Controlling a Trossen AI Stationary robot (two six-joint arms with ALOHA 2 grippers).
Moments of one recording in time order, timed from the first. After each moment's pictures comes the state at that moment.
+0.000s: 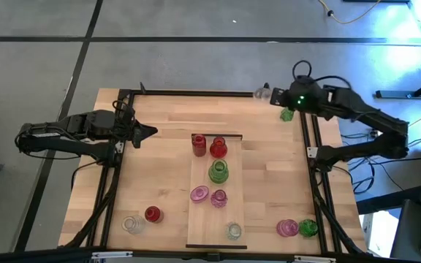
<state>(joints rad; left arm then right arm) 0.04 0.56 0.75 -0.61 -0.24 -0.83 -0.31 1.11 1.38 -1.07 0.43 1.11</state>
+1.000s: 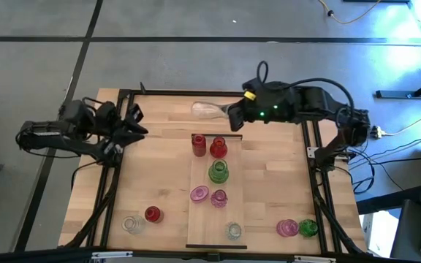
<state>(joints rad) 0.00 0.58 0.76 0.17 0.23 -0.37 0.04 1.67 2.19 -1.04 0.32 0.79</state>
